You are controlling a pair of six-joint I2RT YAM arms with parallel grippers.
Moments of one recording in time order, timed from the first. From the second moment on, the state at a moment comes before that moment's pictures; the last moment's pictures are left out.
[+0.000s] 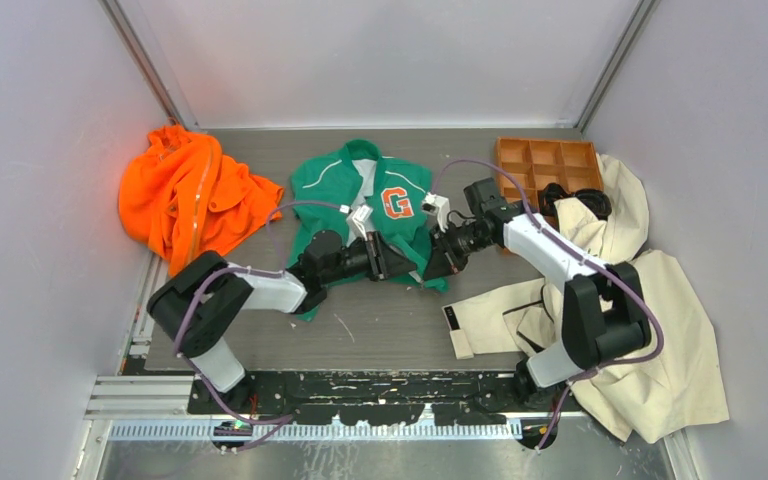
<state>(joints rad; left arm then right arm) -0.75 1.70 0.63 0.97 0.45 -0.94 0.32 1.48 1.02 -0.69 -0.84 -0.35</state>
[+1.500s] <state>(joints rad) -0.74 1.81 0.79 0.58 0.26 -0.78 0.39 1.75 1.09 -0.73 -0.66 -0.28</state>
